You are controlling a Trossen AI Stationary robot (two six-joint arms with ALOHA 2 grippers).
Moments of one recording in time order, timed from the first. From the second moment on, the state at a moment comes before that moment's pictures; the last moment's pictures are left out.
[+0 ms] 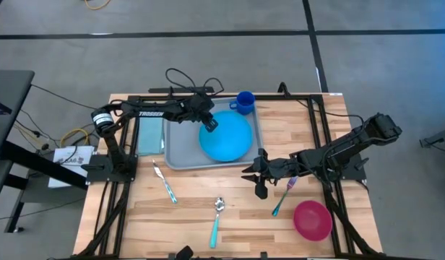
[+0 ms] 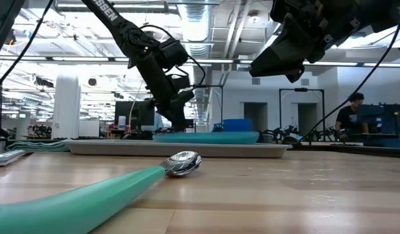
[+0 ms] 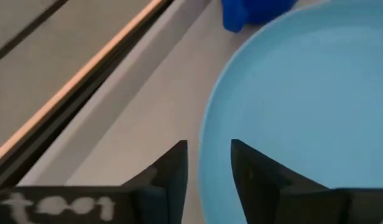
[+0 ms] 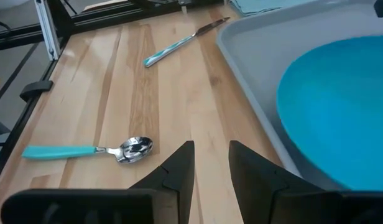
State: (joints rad) left arm 0.50 1.79 1.10 -0.16 -0.18 -0.10; right arm 0.31 1.38 0.65 0.19 0.26 0.31
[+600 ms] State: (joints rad) left arm 0.38 1.87 1.10 -0.15 -0.01 0.01; right arm 0.31 1.38 0.65 0.19 0.26 0.31
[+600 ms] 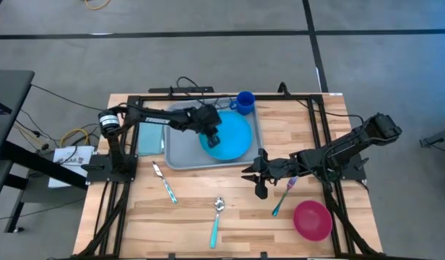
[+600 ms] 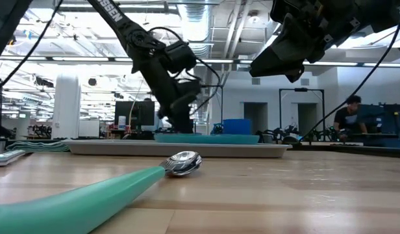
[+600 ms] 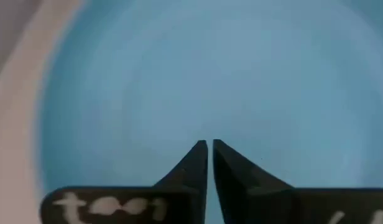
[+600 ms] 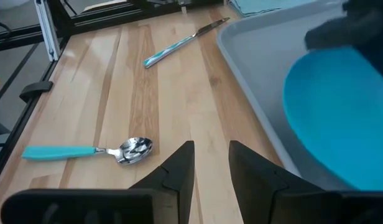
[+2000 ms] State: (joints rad) left arm 0.25 1.68 1.29 -0.35 -0.07 0.03; right arm 0.31 1.38 0.65 0.22 0.26 0.39
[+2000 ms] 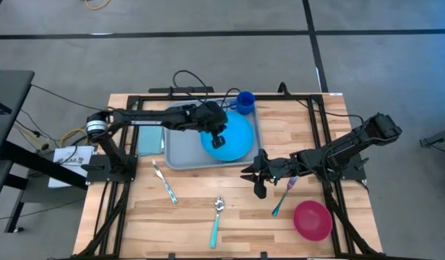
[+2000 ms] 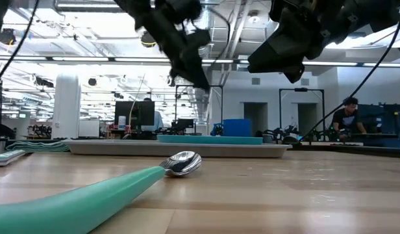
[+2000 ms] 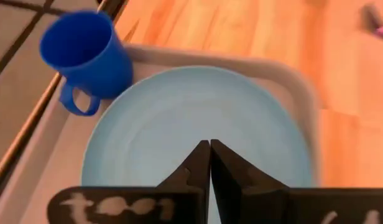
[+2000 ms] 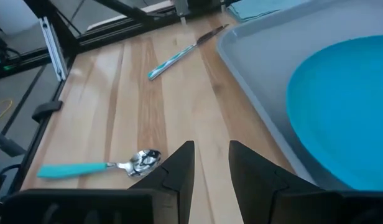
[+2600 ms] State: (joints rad) left arm 0.10 1.19 1.32 -0.85 -0.43 0.03; right arm 0.41 1.32 0.83 -0.19 0.25 0.42
